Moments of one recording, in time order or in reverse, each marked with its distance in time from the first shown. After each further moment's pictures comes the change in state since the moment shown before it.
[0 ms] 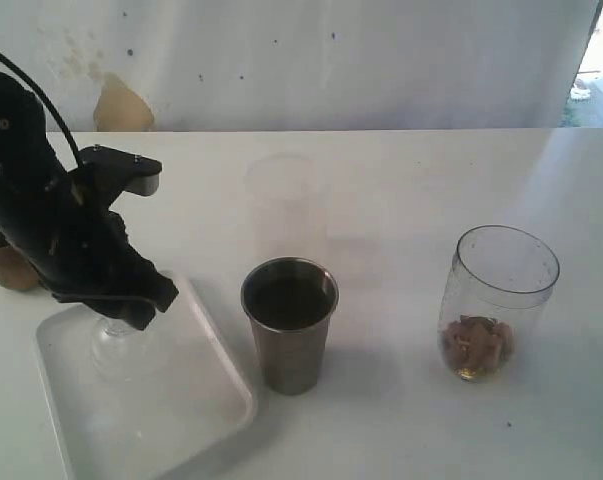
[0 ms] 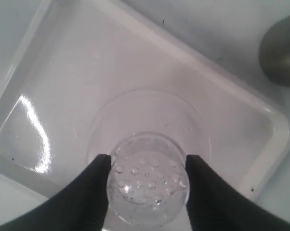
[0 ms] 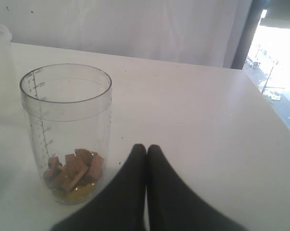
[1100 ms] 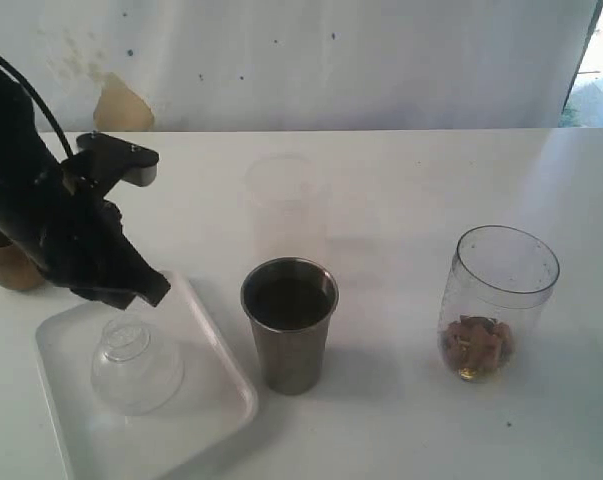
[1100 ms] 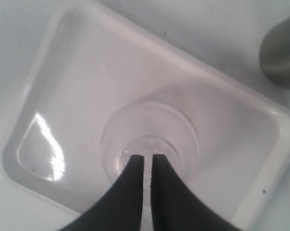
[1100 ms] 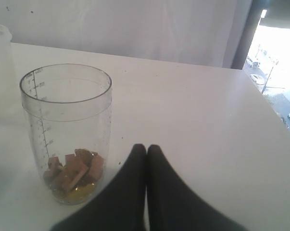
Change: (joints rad) left arm 0.000 -0.028 0.000 0.028 -0.017 0.044; right arm 0.000 0.000 0.000 0.000 0.000 0.000
